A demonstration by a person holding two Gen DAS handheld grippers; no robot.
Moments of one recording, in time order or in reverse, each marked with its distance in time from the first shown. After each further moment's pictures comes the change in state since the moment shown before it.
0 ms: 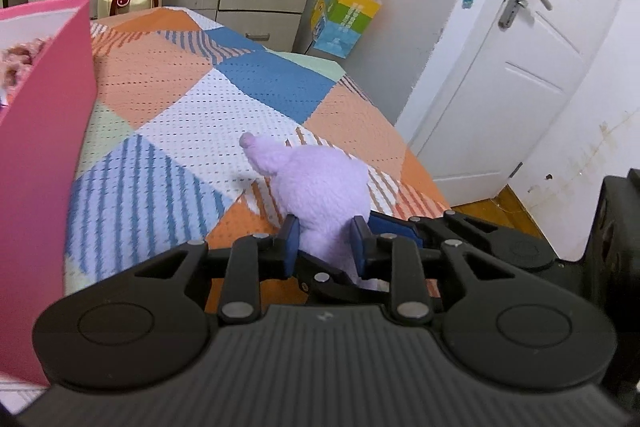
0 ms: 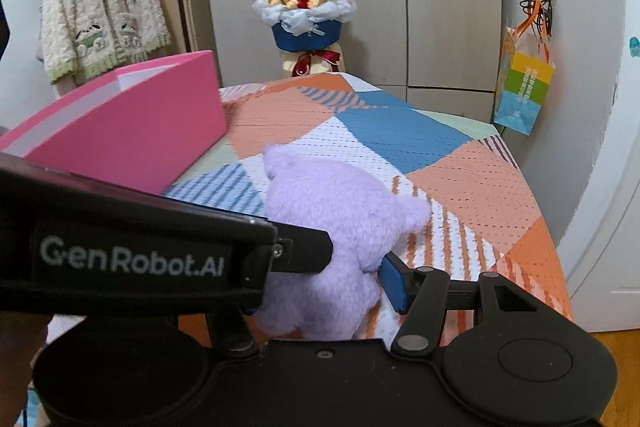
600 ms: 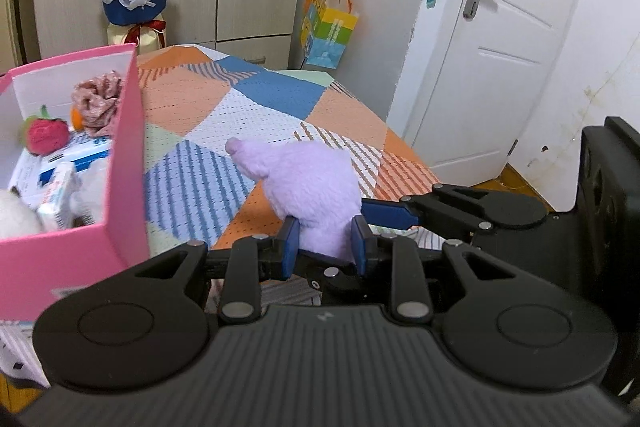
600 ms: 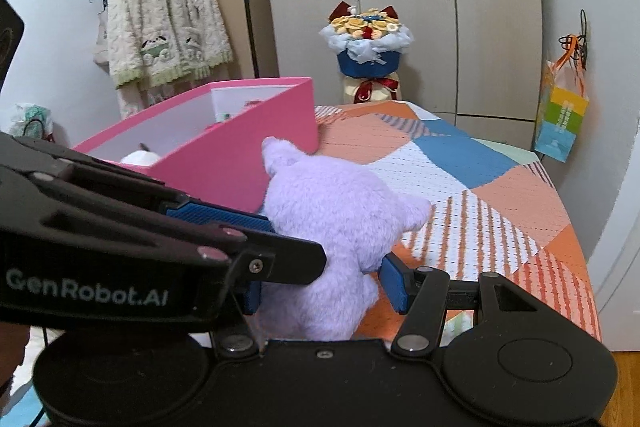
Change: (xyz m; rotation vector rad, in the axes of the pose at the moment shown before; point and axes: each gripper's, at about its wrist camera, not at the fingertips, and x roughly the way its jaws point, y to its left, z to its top) left arm -0.104 -0.007 -0.037 0.134 -0.044 0.029; right arm -0.072 0.060 -0.012 -0.066 -0.057 0.119
